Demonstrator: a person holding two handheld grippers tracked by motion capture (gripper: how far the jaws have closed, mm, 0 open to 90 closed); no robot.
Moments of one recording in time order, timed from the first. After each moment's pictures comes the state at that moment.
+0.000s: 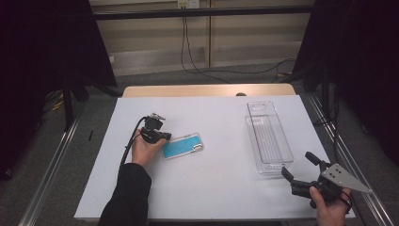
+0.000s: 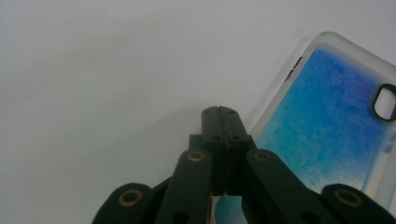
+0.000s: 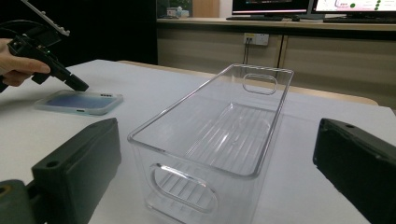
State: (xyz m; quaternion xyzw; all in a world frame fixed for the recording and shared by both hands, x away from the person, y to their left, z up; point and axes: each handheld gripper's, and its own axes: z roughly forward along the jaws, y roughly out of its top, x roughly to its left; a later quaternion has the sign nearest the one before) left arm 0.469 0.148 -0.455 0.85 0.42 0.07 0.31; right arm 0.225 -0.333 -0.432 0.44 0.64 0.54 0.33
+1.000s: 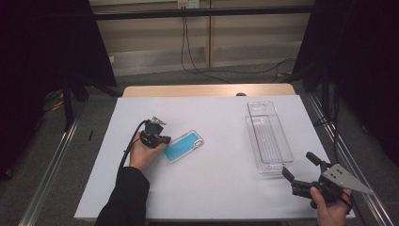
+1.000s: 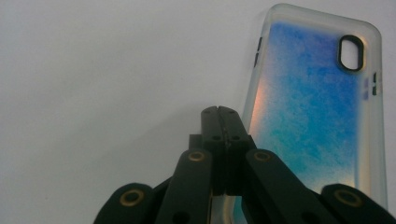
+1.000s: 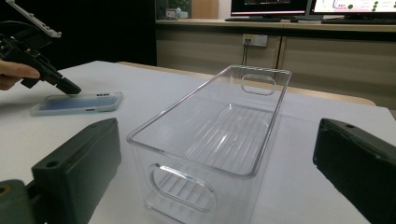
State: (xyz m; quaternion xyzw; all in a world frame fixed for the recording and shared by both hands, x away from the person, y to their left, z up) left arm 0.453 0.149 -0.453 0.86 0.39 0.09 0.31; right arm 0.224 -0.334 -0.432 0.44 0.64 0.54 0.34
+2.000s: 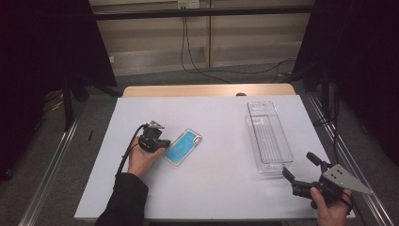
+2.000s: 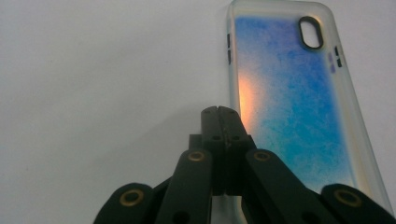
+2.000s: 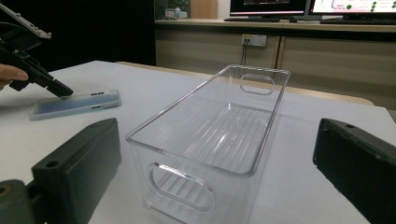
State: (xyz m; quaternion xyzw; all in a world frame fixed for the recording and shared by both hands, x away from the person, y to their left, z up) left arm 0.436 0.154 -0.455 0.85 0.40 0.08 0.33; right arm 0.223 -0.334 -0.432 0.44 0.64 0.54 0.34
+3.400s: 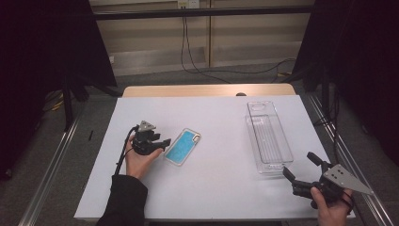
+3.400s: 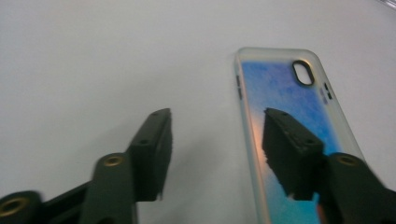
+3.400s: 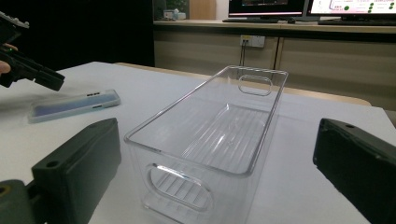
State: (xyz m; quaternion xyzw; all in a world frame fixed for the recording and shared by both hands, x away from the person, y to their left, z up) left arm 0.422 0.169 -0.444 0.80 0.43 0.14 0.39; right arm 0.223 -0.335 -0.432 0.44 0.64 0.54 0.34
